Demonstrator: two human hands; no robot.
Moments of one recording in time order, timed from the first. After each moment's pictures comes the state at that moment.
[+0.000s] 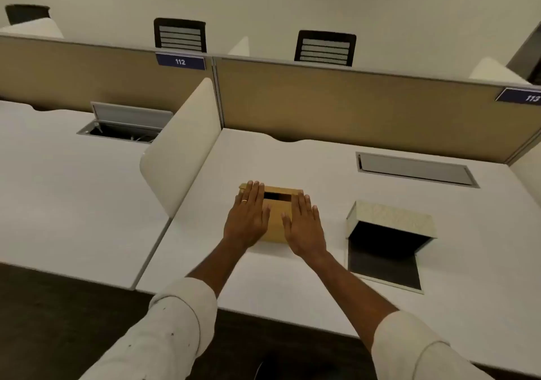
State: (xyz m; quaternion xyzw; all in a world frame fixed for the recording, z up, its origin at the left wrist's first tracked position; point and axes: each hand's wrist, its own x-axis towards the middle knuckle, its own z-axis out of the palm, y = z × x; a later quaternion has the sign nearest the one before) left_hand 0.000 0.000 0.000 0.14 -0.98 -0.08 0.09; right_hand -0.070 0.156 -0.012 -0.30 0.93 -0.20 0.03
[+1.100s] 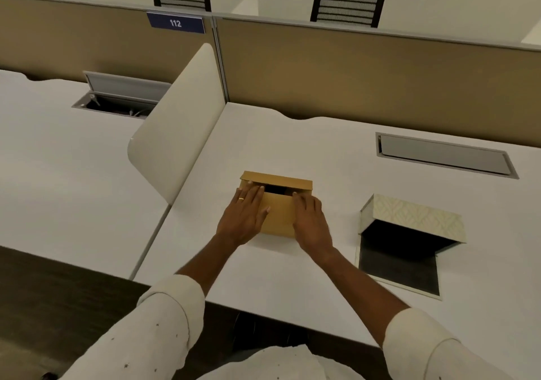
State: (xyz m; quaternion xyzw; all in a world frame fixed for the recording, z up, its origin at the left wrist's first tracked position) left_hand -0.018 -0.040 -0.047 0.11 -0.99 -0.08 0.05; right_hand -0.112 0.143 -0.049 -0.36 0.92 -0.14 0.04
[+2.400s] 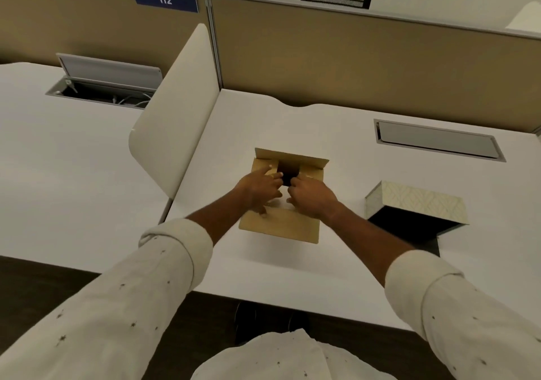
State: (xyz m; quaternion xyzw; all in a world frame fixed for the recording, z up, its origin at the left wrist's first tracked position) left_hand -0.074 -0.083 -0.011 -0.20 -0.93 0.23 -0.20; right_hand -0.144 0.087 -0.021 -0.51 0.85 0.09 0.05
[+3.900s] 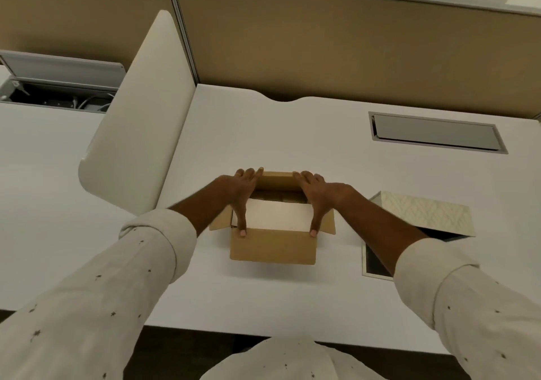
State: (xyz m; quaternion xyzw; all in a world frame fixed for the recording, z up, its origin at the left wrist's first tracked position) left_hand -0.150 -0.137 -0.030 0.01 -0.93 -0.03 -0.37; right_hand -0.247 0.085 -0.018 -0.38 0.84 0.11 0.36
